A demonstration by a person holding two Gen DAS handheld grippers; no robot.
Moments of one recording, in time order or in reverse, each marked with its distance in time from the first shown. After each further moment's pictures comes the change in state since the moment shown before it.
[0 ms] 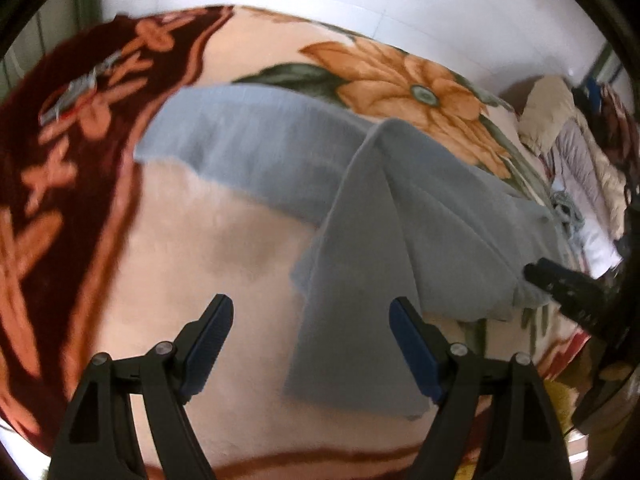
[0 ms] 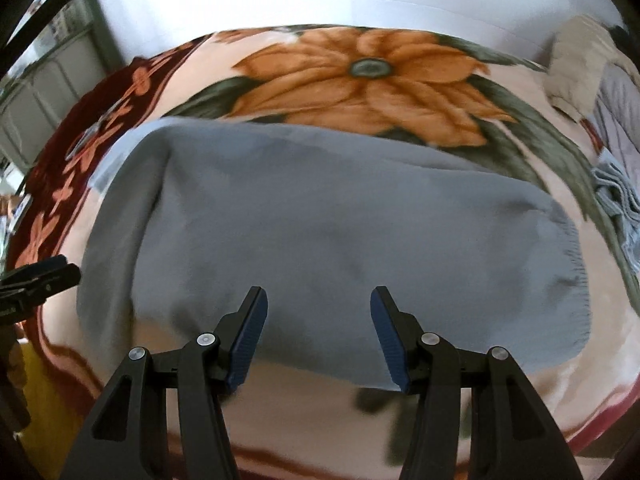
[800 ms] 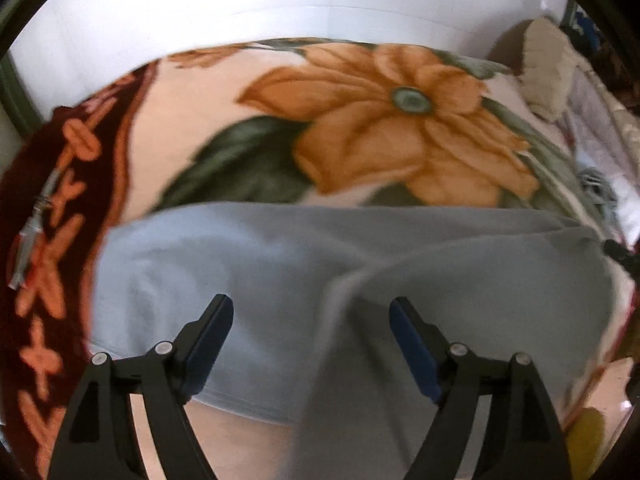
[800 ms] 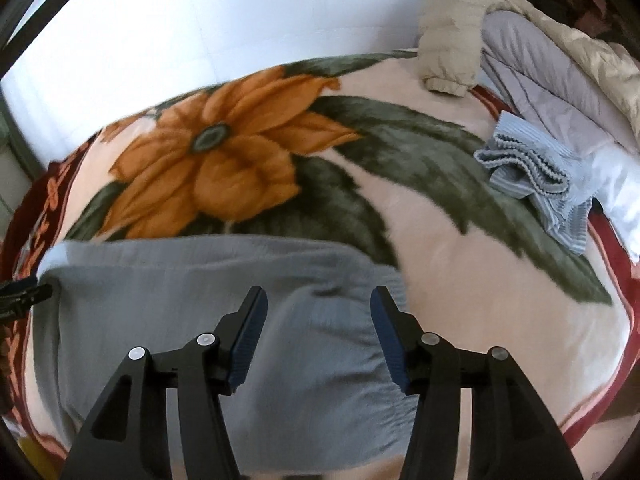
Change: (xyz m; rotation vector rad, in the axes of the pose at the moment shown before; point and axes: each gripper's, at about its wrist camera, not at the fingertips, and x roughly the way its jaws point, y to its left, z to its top) left arm 0.066 -0.071 0.125 0.277 0.009 0.094; right arm -0.017 -0.166 0.030 0.292 -0.122 -0.151
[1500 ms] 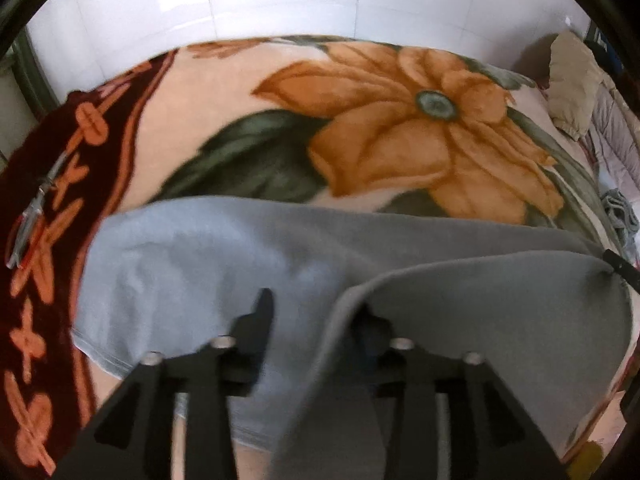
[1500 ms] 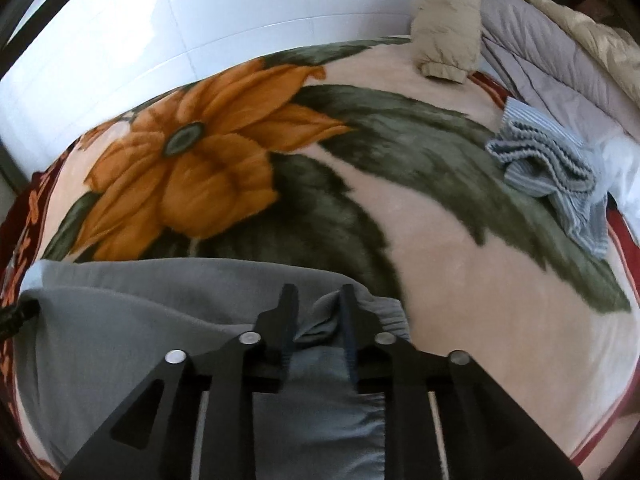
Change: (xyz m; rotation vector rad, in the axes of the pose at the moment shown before) left arm 0.023 0.002 0.005 -0.068 -0.031 0.093; right arm 0.044 -0.013 0.015 0.045 0.007 -0.020
